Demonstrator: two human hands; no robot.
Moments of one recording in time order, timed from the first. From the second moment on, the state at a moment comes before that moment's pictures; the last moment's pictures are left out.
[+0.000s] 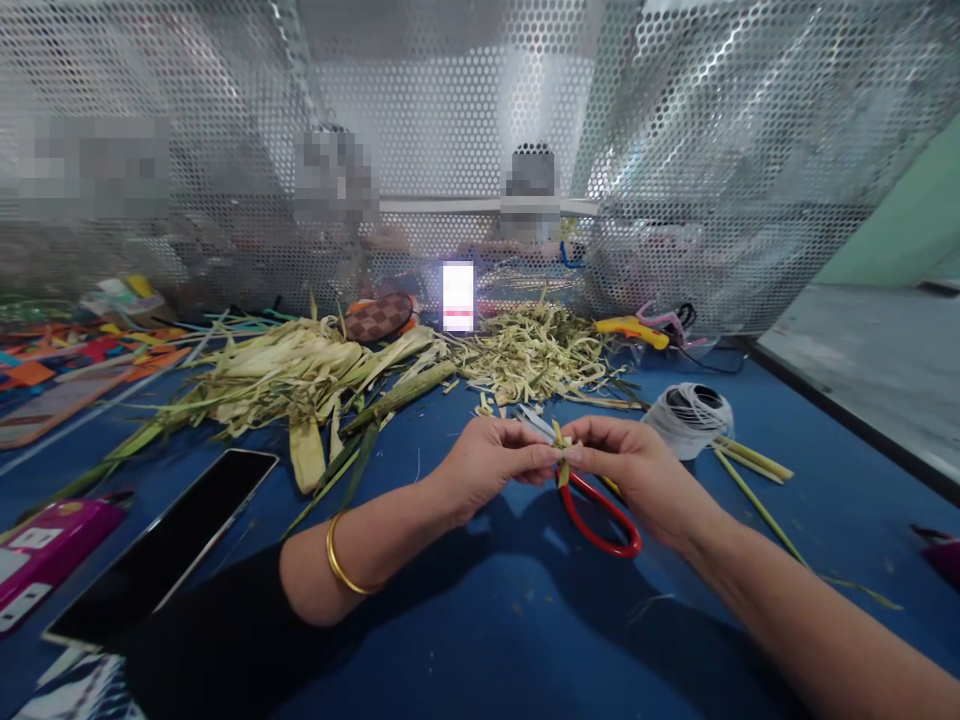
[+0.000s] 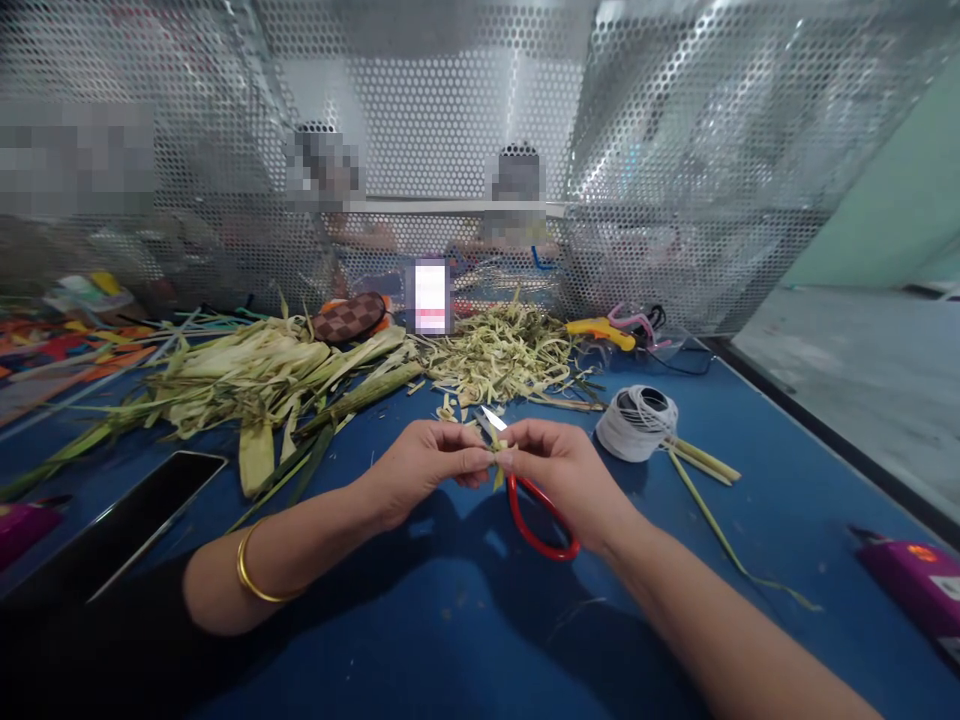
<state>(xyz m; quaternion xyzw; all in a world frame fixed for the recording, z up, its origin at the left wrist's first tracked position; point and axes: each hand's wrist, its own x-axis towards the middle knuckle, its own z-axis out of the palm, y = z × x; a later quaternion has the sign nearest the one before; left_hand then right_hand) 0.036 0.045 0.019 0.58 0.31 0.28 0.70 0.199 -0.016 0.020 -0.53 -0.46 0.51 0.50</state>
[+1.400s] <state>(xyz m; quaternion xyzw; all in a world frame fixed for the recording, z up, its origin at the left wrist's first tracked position) 0.043 0.036 0.019 0.58 0.32 0.33 0.67 0.197 -0.016 0.016 -0.58 -0.53 0.33 0.53</state>
